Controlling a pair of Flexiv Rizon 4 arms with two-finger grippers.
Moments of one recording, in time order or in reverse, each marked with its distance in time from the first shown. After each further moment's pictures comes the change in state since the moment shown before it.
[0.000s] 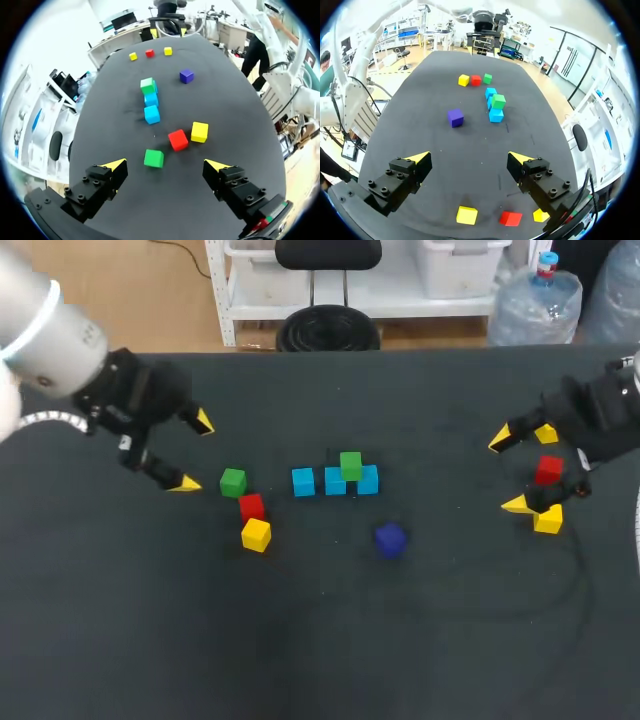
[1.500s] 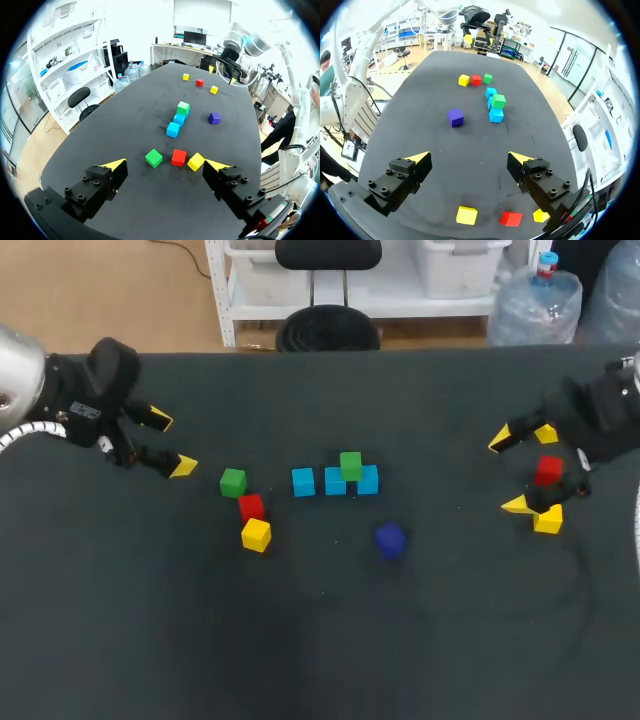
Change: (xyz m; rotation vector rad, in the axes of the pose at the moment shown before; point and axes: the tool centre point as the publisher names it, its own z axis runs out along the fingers) left arm -0.010 -0.018 -0.052 -0.192 -0.195 -0.622; right arm 0.000 0.000 0.000 -0.001 -0.001 -0.001
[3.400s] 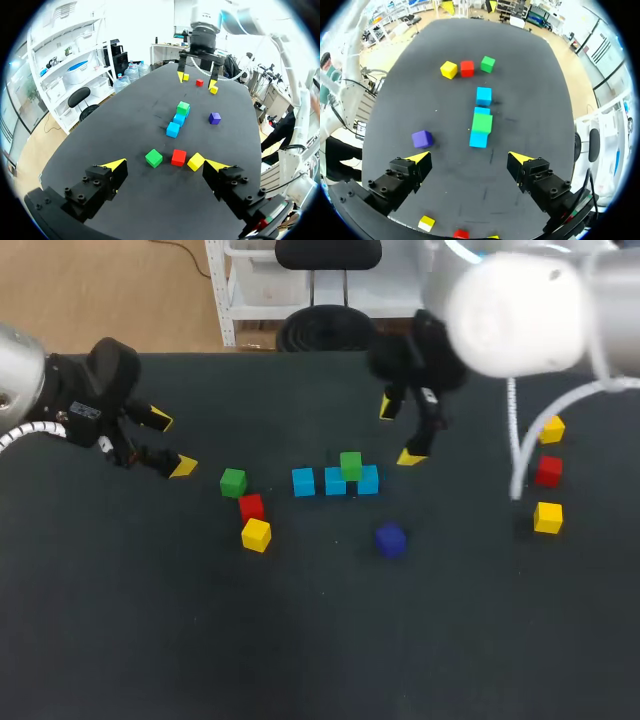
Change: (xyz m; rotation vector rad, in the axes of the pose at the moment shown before) left arm 0.000 0.000 0.000 0.000 0.000 0.000; right arm -0.081 -0.073 0.084 -0.207 0.354 -0.082
